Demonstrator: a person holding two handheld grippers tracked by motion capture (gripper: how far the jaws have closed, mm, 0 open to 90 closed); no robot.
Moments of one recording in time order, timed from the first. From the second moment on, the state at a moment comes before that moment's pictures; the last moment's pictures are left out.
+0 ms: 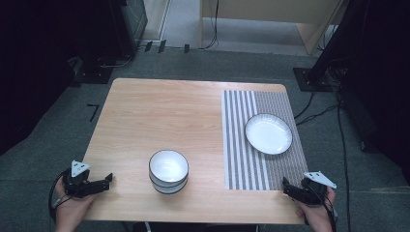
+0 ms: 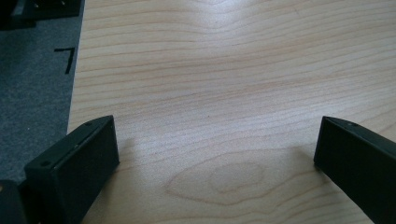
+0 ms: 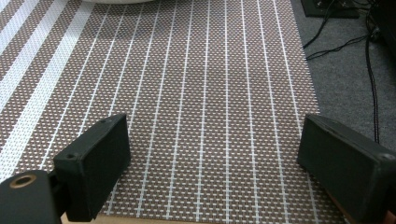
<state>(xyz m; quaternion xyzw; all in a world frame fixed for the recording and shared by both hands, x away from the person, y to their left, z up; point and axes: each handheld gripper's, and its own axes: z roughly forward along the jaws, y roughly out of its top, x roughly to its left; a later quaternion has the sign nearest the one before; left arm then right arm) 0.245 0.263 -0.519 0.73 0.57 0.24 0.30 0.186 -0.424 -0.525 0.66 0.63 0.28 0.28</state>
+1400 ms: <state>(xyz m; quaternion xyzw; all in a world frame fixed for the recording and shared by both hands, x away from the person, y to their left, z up) 0.245 0.263 -0.519 0.73 0.57 0.24 0.30 0.184 -0.392 -0.480 0.64 0.61 0.34 0.32</state>
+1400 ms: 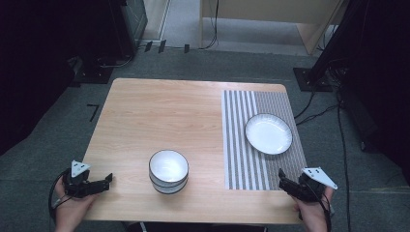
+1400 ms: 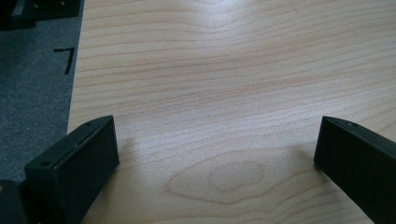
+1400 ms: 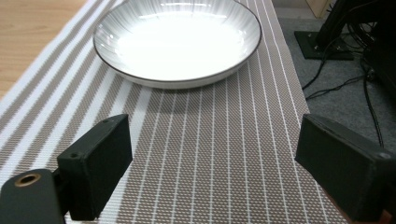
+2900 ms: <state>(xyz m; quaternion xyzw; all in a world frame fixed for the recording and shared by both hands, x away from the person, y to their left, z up) 0.245 0.263 -0.519 0.73 0.57 0.24 0.30 0.191 -0.327 -0.440 0.59 0.64 0.39 0.30</state>
